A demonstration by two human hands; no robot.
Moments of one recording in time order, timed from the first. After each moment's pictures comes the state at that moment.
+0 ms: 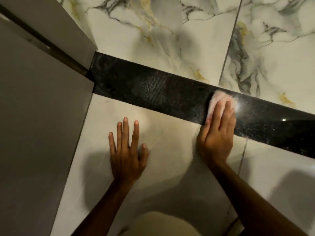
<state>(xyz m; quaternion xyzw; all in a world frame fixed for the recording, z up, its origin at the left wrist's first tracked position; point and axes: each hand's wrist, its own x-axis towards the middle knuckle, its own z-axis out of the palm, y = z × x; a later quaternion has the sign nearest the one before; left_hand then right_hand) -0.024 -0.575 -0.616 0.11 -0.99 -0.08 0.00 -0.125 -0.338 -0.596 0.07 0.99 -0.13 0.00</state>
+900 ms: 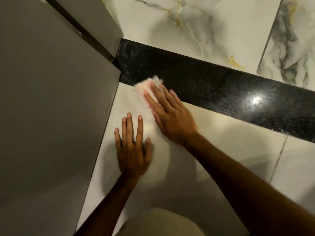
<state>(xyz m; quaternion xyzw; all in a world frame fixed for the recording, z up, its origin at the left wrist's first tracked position) 0.001 -0.628 -0.614 0.15 -0.99 -0.08 -0.02 -0.144 -0.492 -0.598 -0.35 0.92 -0.17 0.08</state>
